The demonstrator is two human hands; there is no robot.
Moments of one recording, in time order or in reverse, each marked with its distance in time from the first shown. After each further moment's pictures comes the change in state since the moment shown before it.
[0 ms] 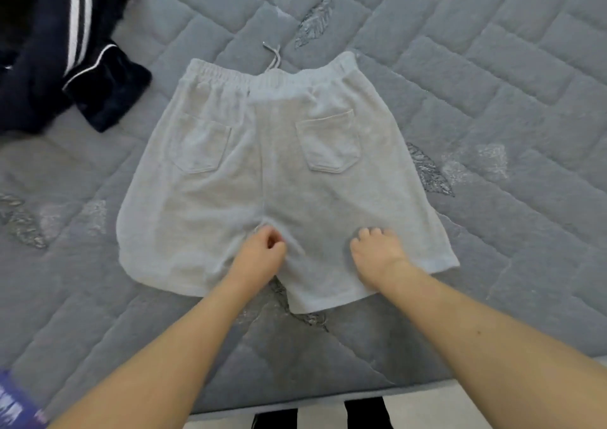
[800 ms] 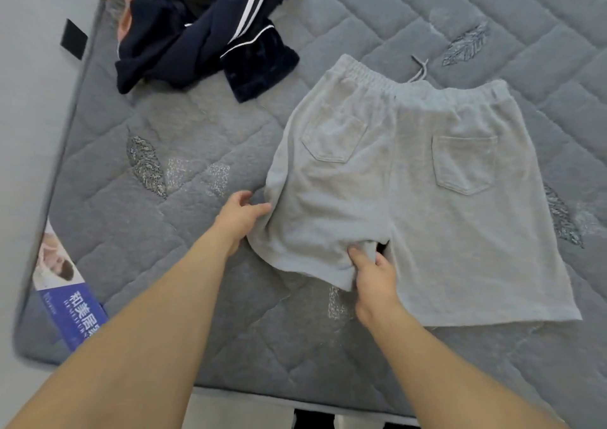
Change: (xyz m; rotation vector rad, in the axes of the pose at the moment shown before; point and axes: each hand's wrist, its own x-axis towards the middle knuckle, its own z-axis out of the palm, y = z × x) left_hand 0.025 -0.167 -0.174 -0.618 0.268 -0.344; right_hand 0.018 -0.226 -0.047 2.272 0.233 0.468
